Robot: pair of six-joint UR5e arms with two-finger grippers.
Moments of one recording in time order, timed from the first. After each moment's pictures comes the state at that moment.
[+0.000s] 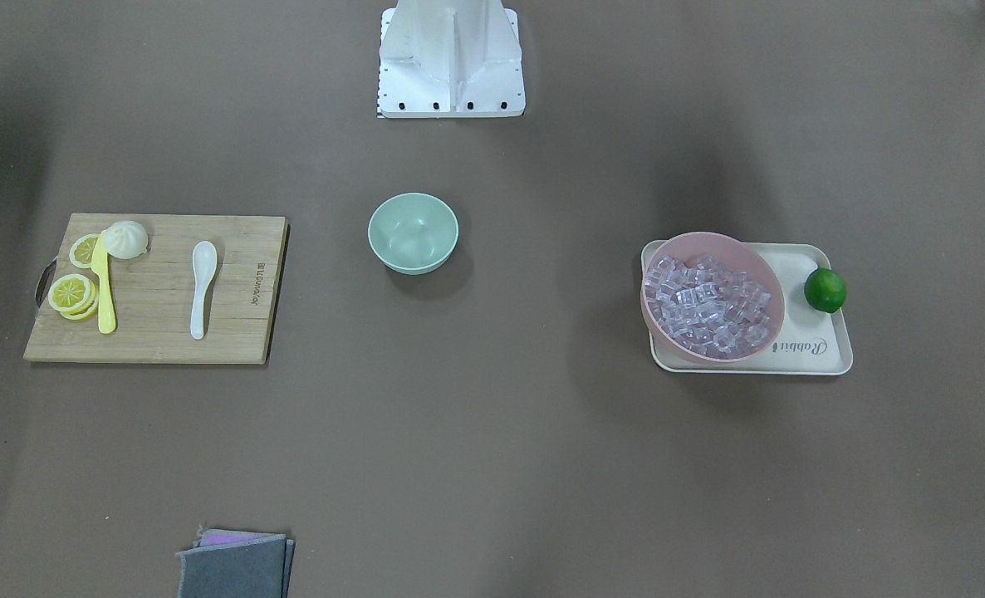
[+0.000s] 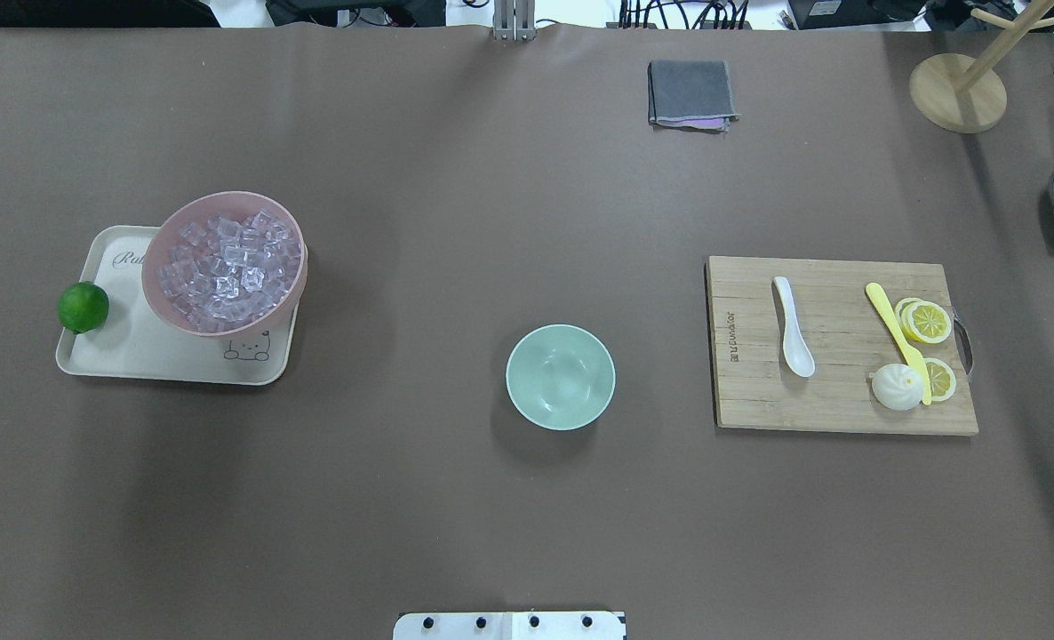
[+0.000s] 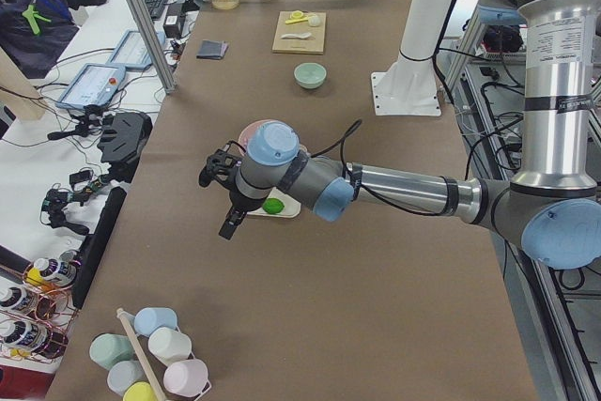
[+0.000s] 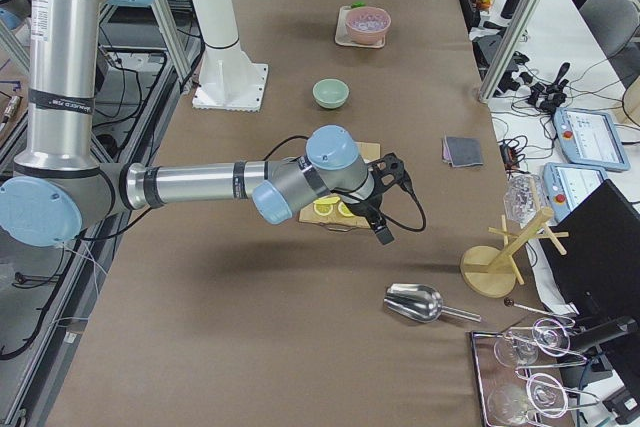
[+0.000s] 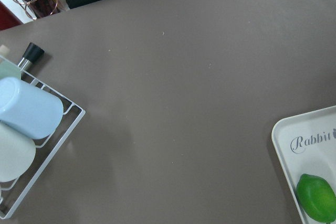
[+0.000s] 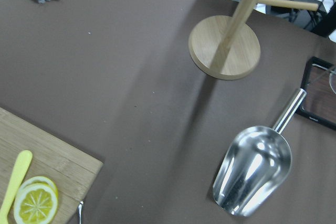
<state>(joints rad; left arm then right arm) -1.56 -1.50 -1.76 -2.05 -2.31 -0.09 1.50 -1.70 1.80 -1.02 2.29 0.05</state>
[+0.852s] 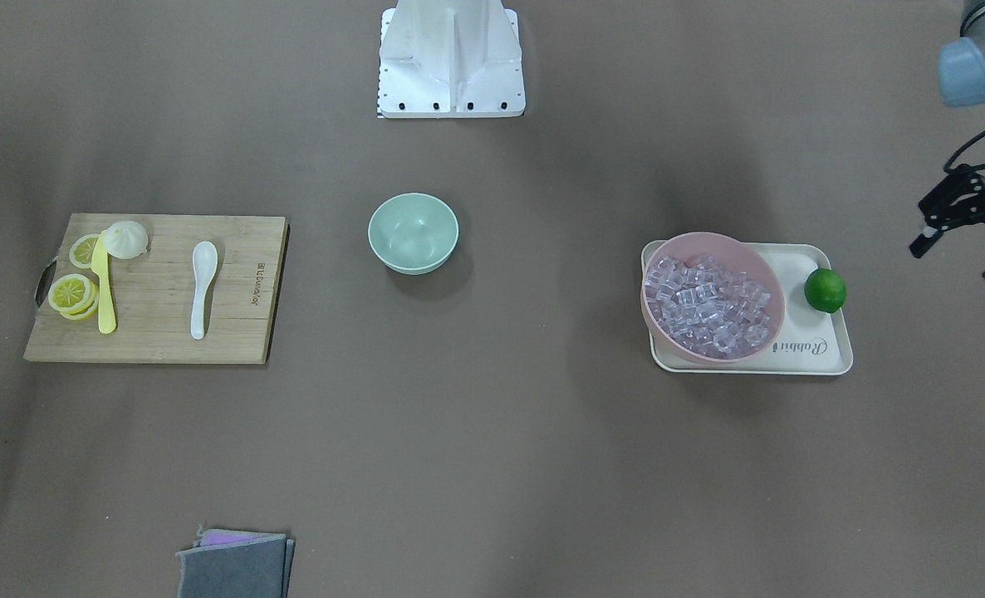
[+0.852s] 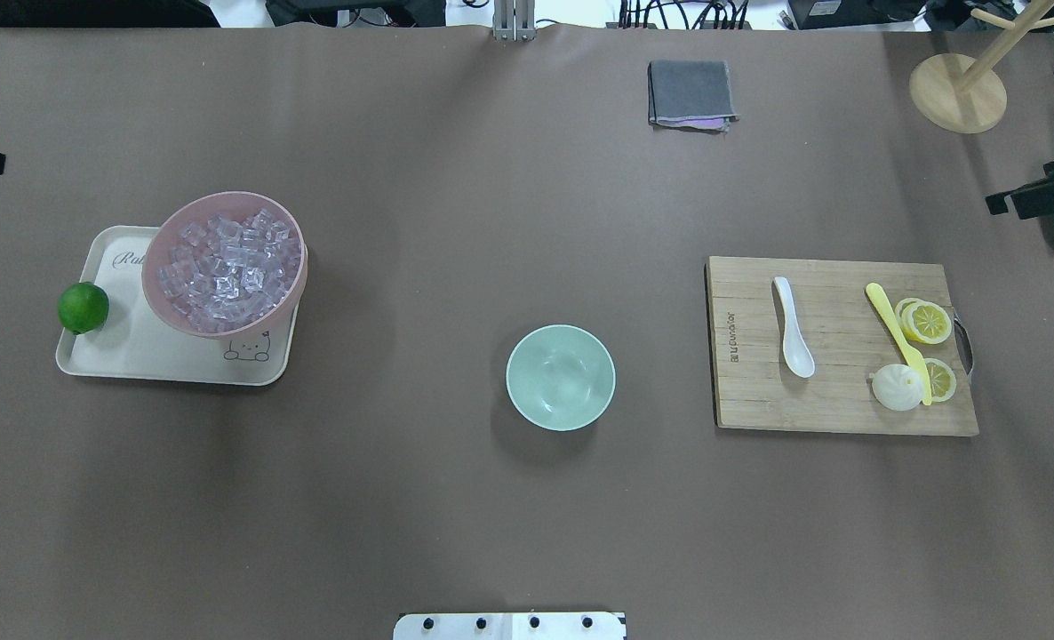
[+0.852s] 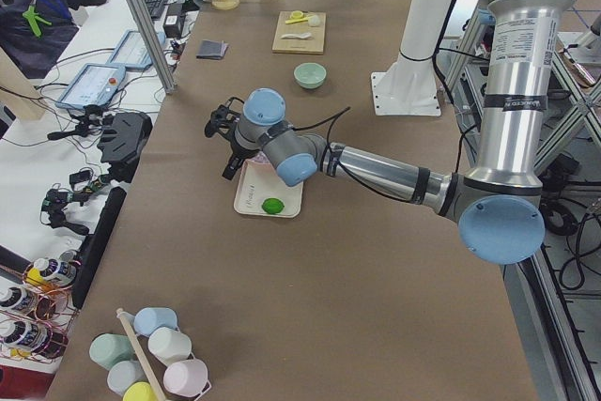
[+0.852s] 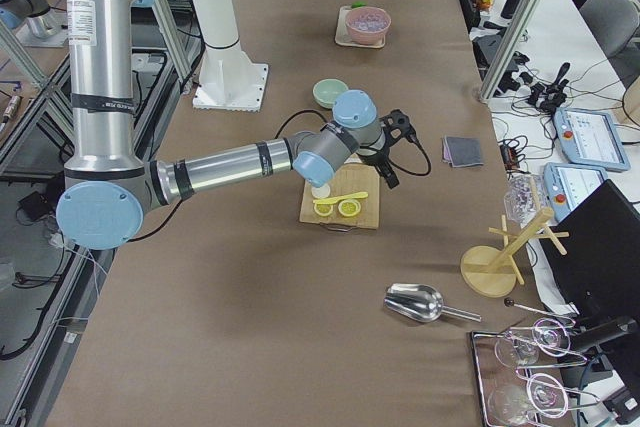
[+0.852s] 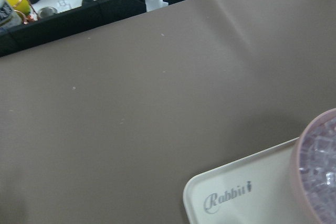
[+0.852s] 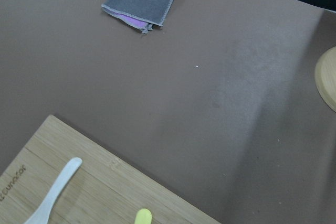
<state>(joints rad) -1.25 -1.64 -1.77 -2.25 -2.29 -0.55 1.22 -1.58 1.83 -0.96 2.26 0.36</state>
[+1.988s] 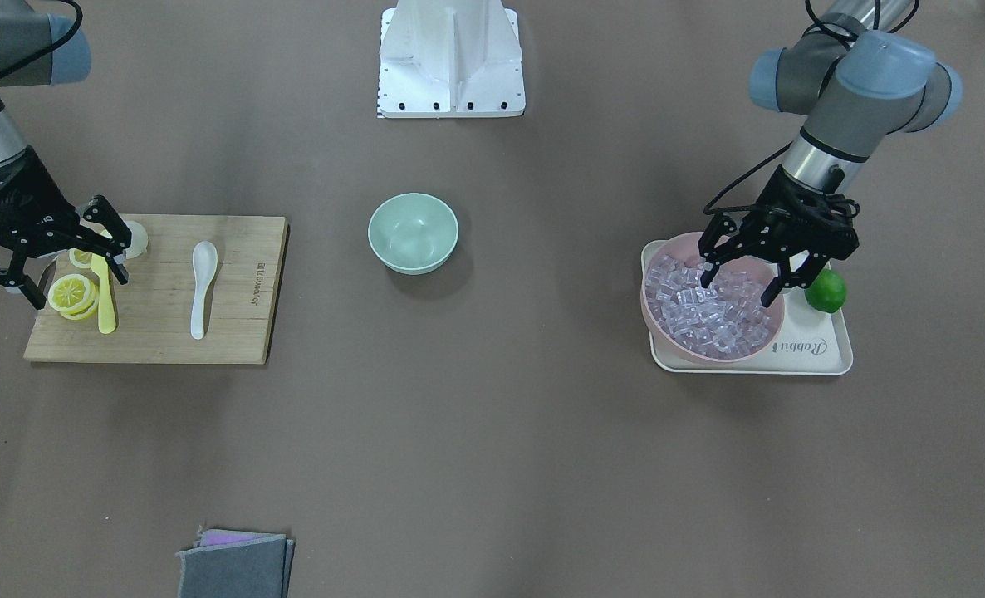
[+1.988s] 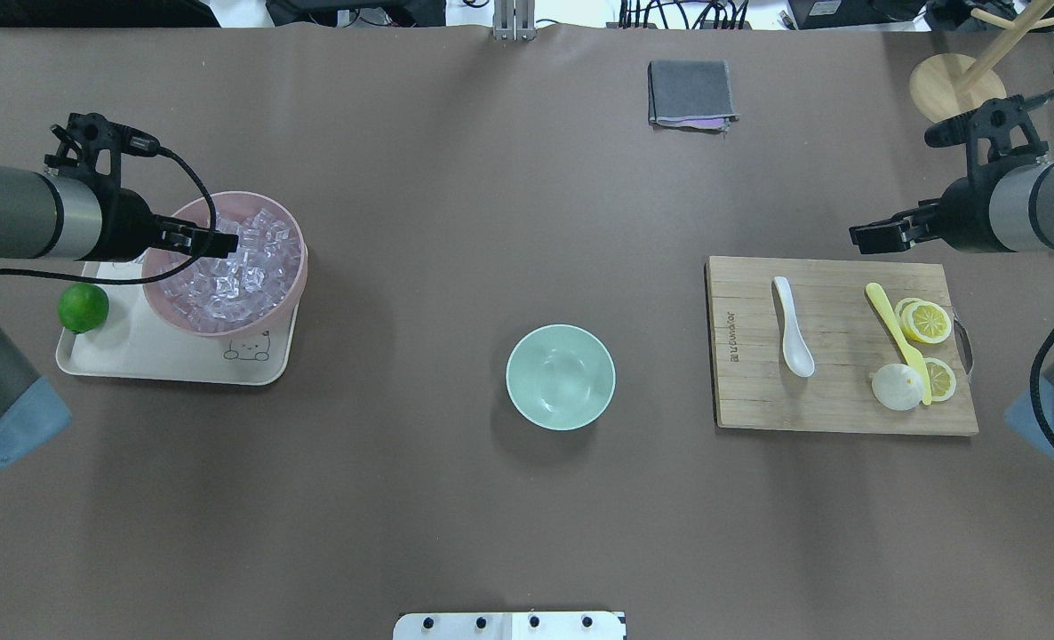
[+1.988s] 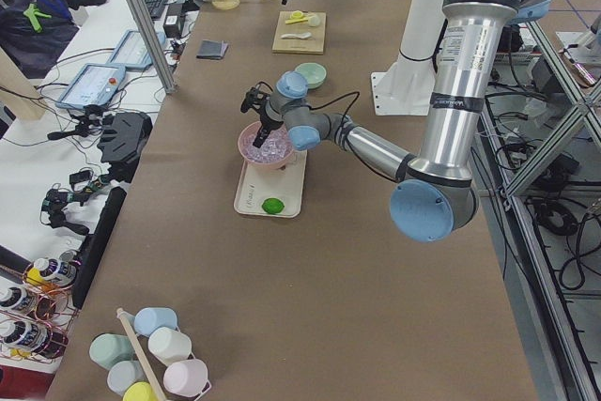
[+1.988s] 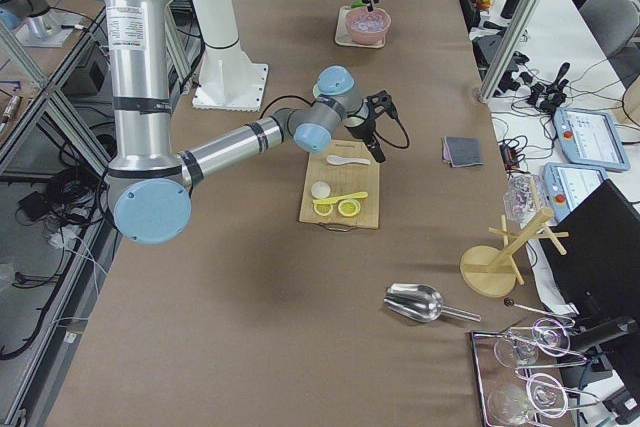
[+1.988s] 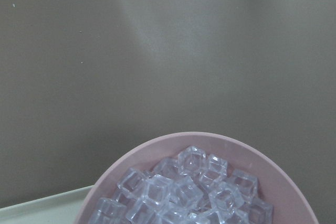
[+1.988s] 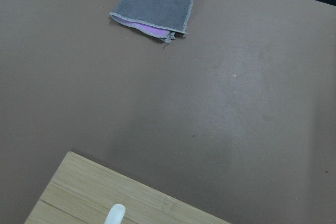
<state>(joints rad) -0.81 -1.73 -1.78 -2.26 -1.85 -0.80 0.91 -1.55 1.92 -1.00 1.86 0.64</state>
